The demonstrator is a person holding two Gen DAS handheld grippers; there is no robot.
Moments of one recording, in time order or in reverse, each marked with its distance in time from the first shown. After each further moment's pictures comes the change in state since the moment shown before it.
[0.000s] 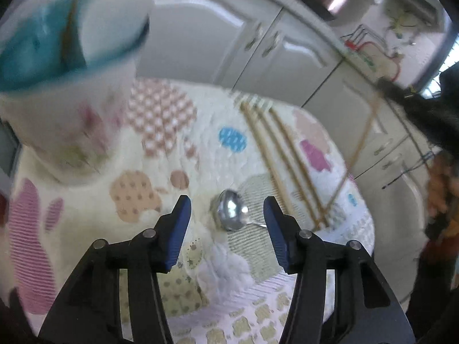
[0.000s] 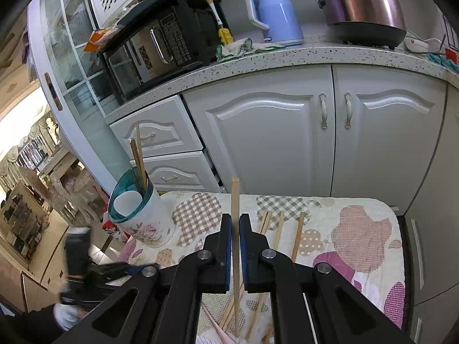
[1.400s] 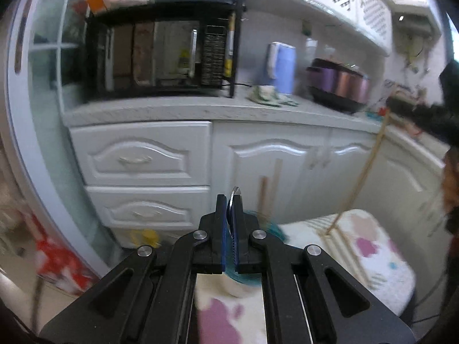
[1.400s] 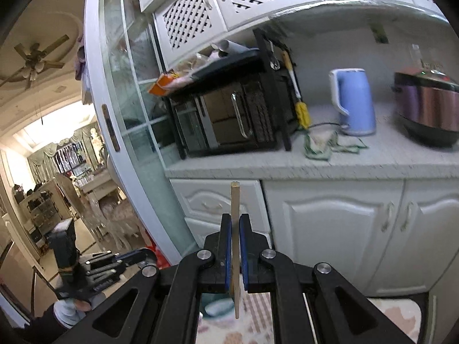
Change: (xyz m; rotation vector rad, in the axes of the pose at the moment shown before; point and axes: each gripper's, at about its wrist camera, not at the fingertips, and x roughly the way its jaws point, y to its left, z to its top) left arm -0.227 0.043 0.100 0.154 -0.475 0.389; right arm -0.034 0.143 0.134 -0.153 -0.251 0.205
